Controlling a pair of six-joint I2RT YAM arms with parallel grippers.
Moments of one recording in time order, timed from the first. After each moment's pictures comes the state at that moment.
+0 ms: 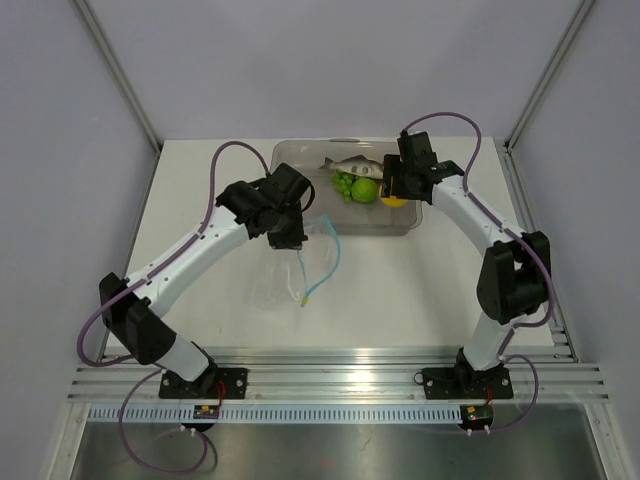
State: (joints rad) left arm -0.71 1.50 1.53 -1.11 -0.12 -0.77; right arm 0.34 1.83 1.55 -0.56 0.18 0.31
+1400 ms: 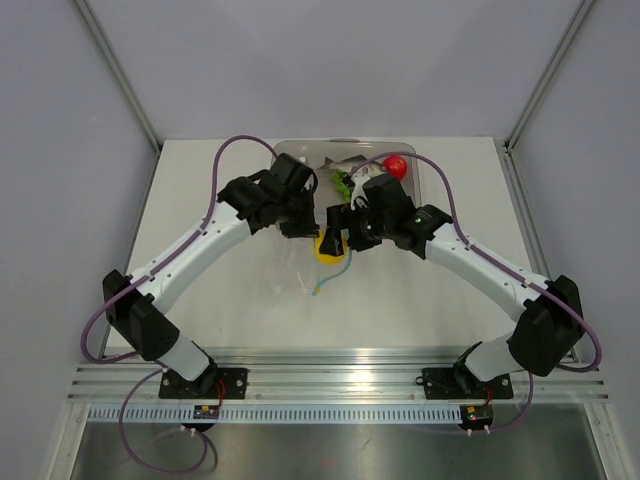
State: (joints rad) left arm -0.70 1.56 1.58 -0.97 0.00 -0.74; right arm 0.68 1.45 1.24 -0.49 -0.28 0.41
